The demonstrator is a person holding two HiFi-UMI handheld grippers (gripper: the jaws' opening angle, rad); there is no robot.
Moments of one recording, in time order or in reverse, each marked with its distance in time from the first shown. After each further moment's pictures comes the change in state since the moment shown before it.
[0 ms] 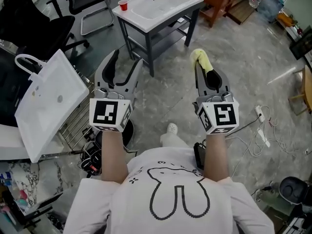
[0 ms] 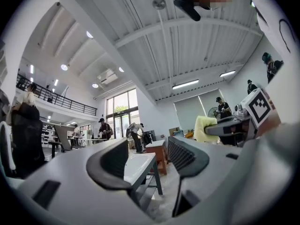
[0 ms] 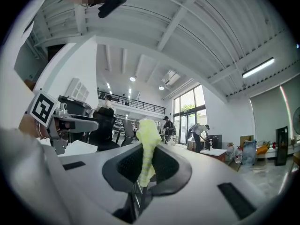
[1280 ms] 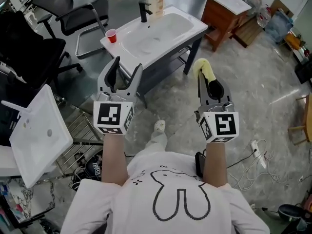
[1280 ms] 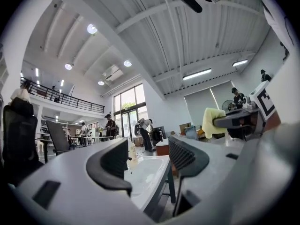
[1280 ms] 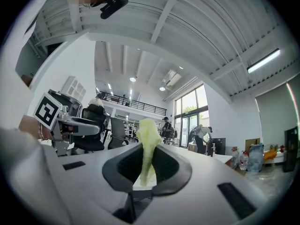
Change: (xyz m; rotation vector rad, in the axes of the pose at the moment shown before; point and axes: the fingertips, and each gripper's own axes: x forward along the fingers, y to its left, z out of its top) left arm 0.273 0.065 -0.048 0.002 0.053 0.120; right arm 0.215 -0.184 -0.033 -0.018 -0.023 0.038
